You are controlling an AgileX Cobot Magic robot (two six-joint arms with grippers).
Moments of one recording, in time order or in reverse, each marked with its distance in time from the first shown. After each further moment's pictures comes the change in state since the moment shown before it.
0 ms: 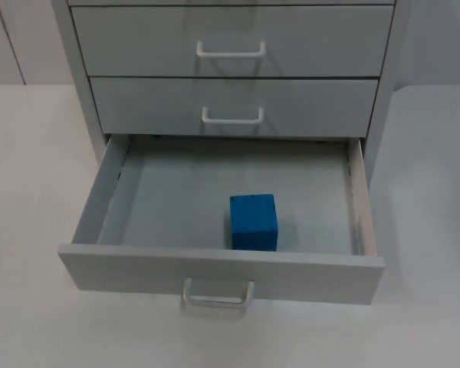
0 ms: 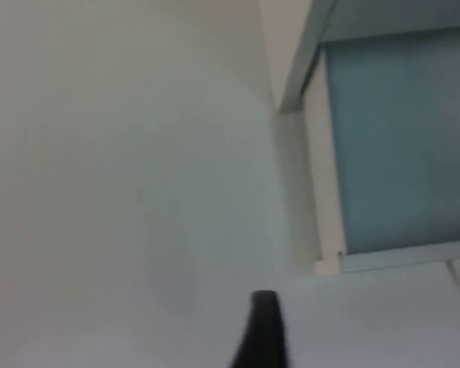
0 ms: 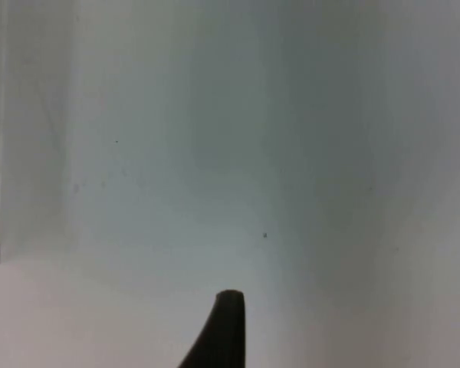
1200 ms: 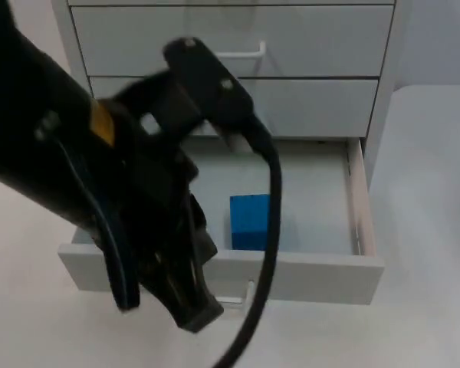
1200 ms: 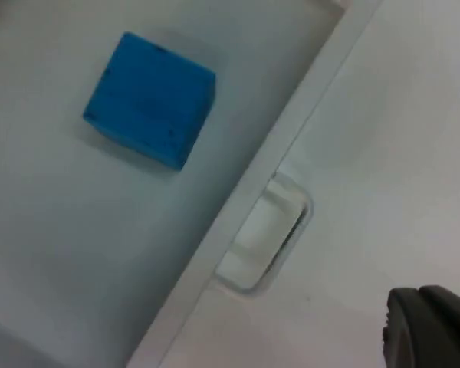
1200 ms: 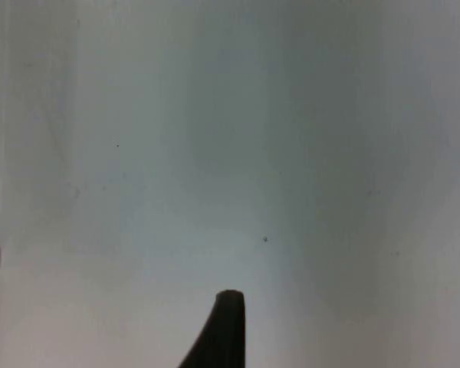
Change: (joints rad) right arm 0.000 0.000 0.000 0.000 -0.006 0.000; left arm -0.763 0.534 0.000 0.151 -0.348 0.135
